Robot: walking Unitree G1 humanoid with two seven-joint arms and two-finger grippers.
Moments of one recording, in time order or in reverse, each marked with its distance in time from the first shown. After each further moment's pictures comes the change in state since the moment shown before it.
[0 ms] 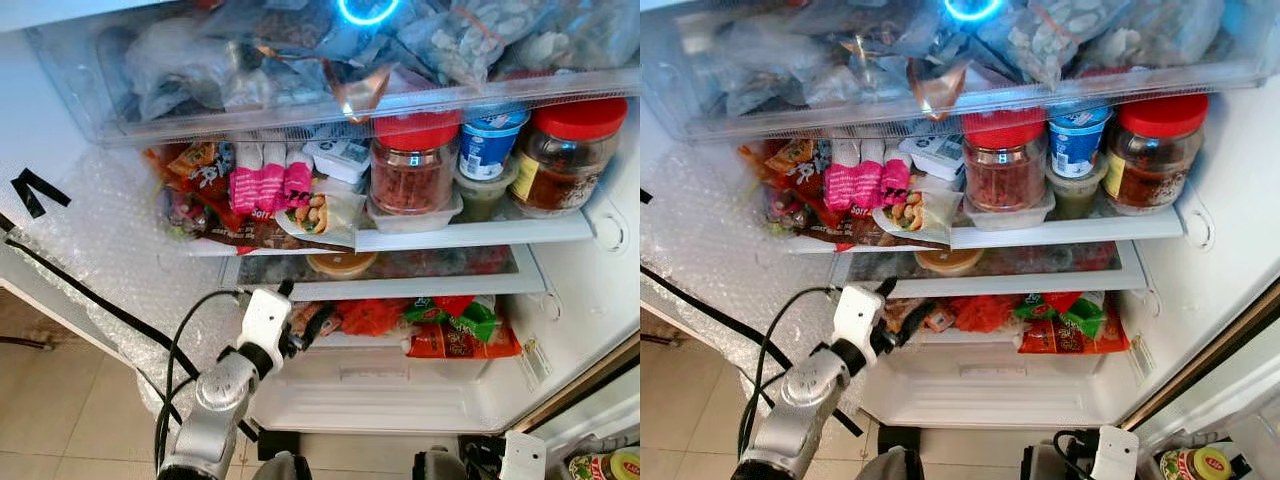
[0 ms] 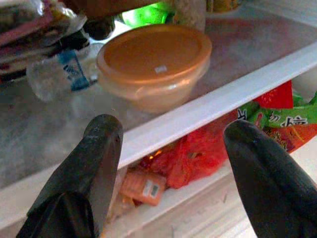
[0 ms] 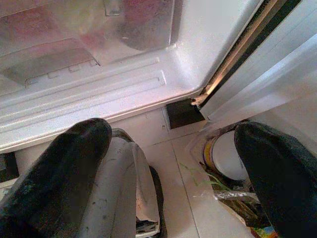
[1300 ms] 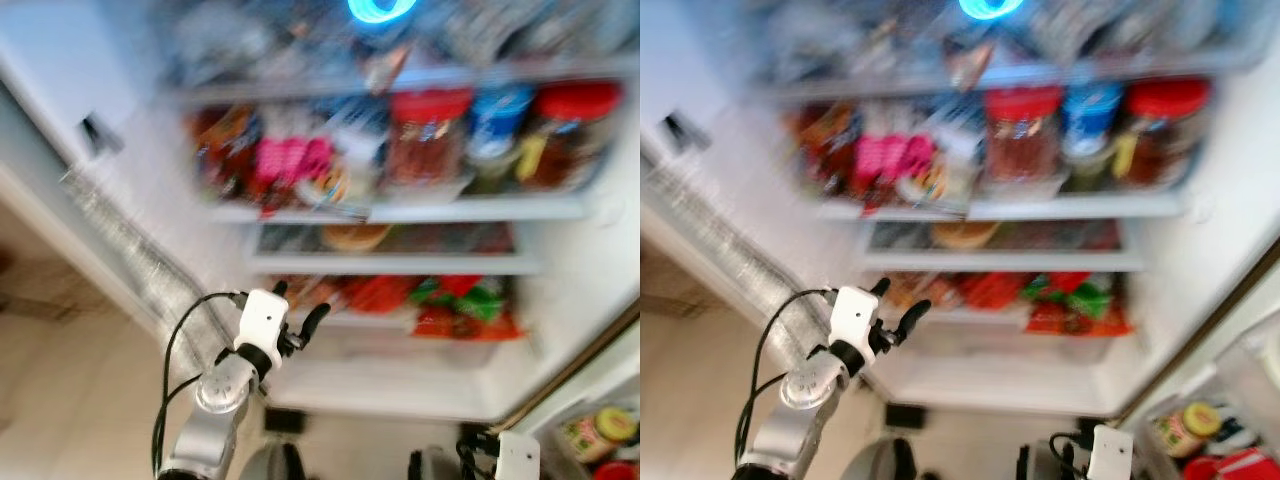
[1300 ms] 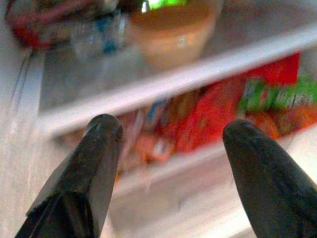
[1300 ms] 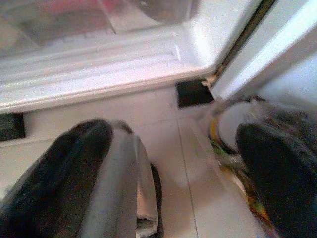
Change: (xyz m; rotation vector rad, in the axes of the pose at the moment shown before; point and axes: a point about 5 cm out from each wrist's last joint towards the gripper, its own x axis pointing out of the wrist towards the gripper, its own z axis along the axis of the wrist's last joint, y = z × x) left arm -0.004 0.003 -0.001 0.000 0.011 0.052; right arm 0.002 0.001 0.000 -0.026 0.024 0.022
